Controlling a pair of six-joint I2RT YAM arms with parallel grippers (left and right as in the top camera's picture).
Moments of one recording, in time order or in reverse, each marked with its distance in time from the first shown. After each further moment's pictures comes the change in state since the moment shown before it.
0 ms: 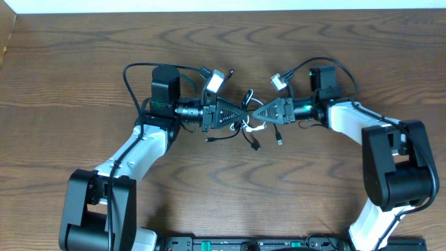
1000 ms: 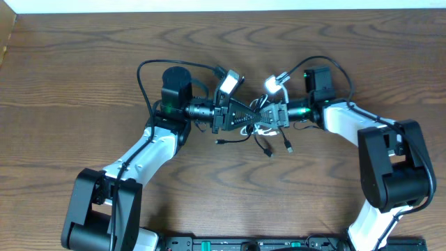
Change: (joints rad) left arm -0.093 0.000 -0.003 0.259 0.019 -0.218; right arm 0.053 0.000 0.000 -0.007 0.099 -0.224
